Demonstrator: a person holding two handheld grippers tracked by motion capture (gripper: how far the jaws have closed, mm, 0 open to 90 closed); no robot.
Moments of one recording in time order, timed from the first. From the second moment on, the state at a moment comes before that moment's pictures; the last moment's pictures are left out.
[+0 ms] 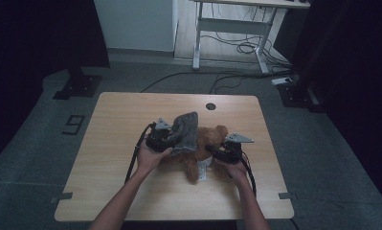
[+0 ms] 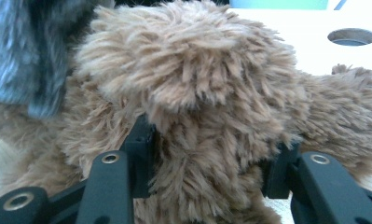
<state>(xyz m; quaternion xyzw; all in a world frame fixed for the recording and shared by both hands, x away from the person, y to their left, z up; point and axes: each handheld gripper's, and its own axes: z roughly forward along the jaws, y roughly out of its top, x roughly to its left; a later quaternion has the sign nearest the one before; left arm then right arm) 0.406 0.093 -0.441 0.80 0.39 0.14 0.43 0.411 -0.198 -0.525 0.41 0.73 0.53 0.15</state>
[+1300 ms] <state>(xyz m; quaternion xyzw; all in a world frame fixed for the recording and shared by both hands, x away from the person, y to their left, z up) 0.364 0.185 -0.478 0.78 0.46 0.15 0.39 0.361 -0.202 -0.540 0.35 0.76 0.53 0.13</state>
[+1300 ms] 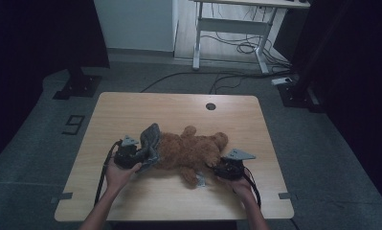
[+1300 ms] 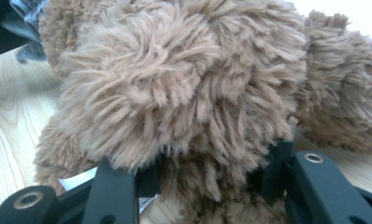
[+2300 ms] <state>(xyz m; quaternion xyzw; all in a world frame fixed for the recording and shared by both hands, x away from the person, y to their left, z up) 0.385 0.050 -0.445 0.84 0.37 0.16 0.37 0.360 -0.205 -0.543 0.35 0.76 0.53 0.13</state>
